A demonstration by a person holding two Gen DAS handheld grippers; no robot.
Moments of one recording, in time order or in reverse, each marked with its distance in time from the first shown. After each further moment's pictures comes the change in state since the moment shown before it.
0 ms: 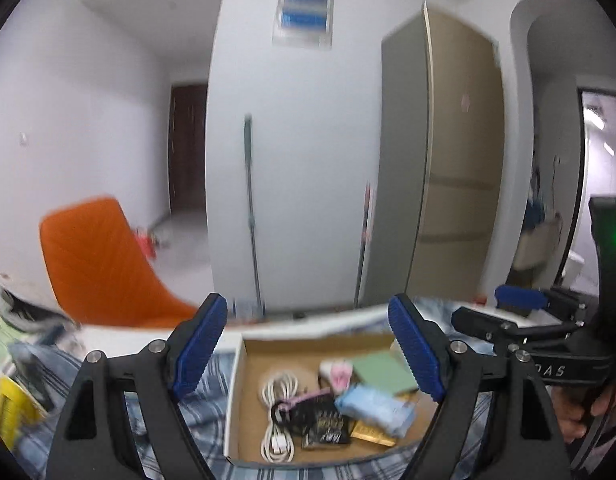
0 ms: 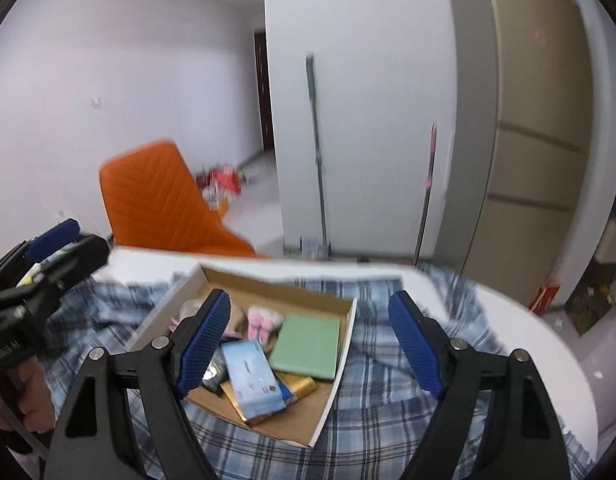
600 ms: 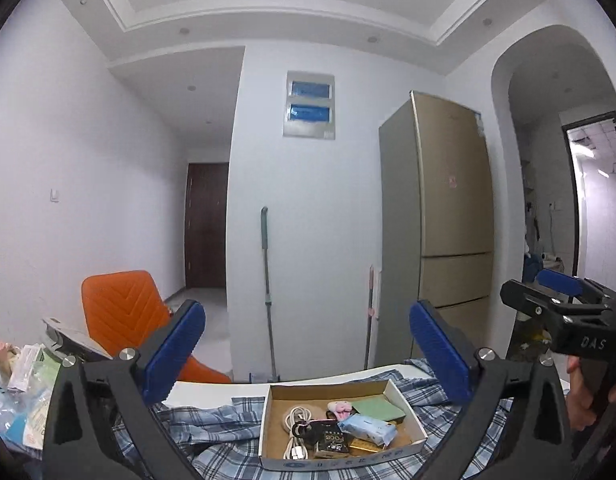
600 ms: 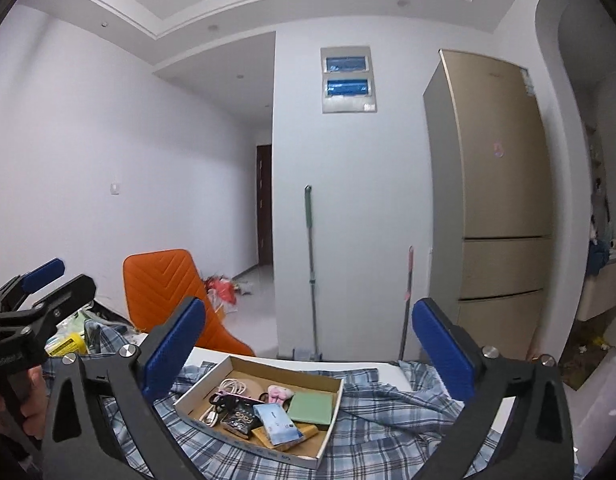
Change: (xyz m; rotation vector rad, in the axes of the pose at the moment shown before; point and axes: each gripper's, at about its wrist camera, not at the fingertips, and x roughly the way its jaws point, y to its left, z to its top) left arm -0.142 -0.005 -0.007 0.032 -0.297 0.044; right arm -0.168 0.033 -0.016 -0.029 -0.485 -0.037
